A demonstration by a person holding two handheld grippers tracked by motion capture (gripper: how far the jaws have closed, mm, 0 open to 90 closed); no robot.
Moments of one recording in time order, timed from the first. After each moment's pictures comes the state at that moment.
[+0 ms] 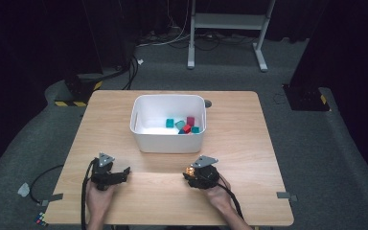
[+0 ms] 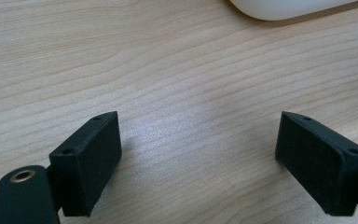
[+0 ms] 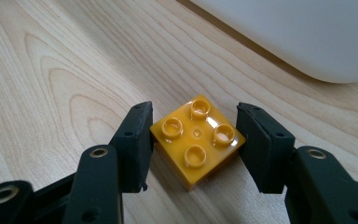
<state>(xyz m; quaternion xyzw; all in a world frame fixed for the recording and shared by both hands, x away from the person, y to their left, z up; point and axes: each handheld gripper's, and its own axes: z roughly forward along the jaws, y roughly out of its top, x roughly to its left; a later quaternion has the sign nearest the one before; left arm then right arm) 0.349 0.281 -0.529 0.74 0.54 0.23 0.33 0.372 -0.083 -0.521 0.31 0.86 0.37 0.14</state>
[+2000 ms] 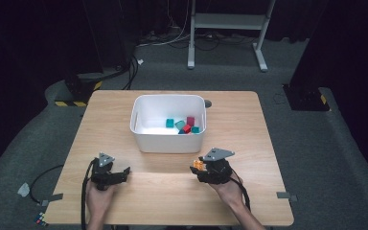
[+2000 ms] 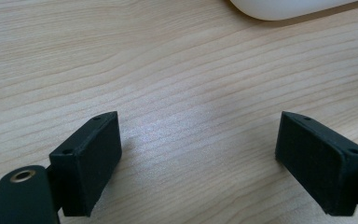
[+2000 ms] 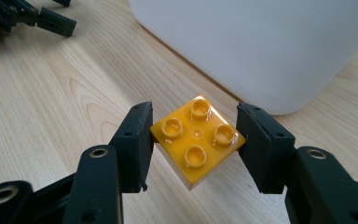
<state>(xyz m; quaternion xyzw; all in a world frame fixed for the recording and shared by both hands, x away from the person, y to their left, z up) 0.349 0.281 -0.529 0.74 0.54 0.23 0.33 0.367 -0.113 -0.462 0.30 0.85 0.41 0.13</state>
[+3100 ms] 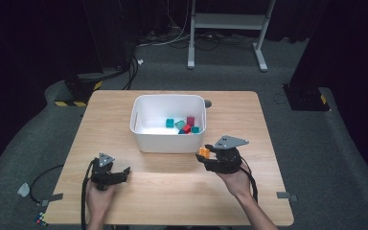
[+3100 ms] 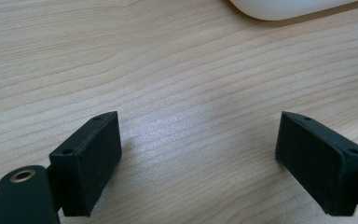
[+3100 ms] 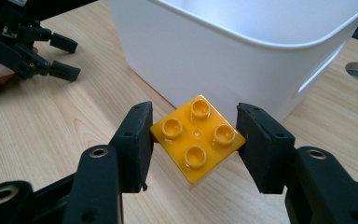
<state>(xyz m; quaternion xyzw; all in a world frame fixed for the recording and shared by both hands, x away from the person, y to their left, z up) 0.349 0.281 -0.529 0.74 0.54 0.23 0.33 0.377 -0.132 -0.416 0.30 0.83 0.45 0.14</state>
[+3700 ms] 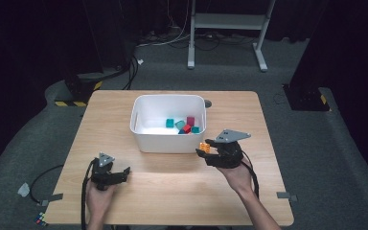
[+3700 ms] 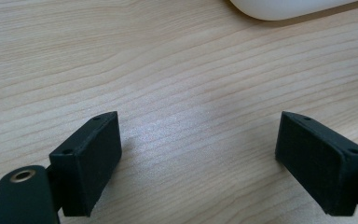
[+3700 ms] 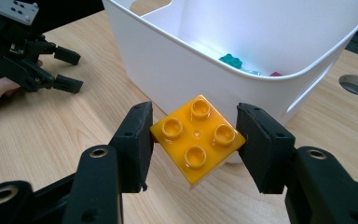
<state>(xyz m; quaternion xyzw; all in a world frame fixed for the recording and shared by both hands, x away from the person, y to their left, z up) 0.349 0.281 -0.529 0.74 0.54 0.23 0.33 0.385 -0.132 -0.399 0.30 0.83 0.45 0.14</state>
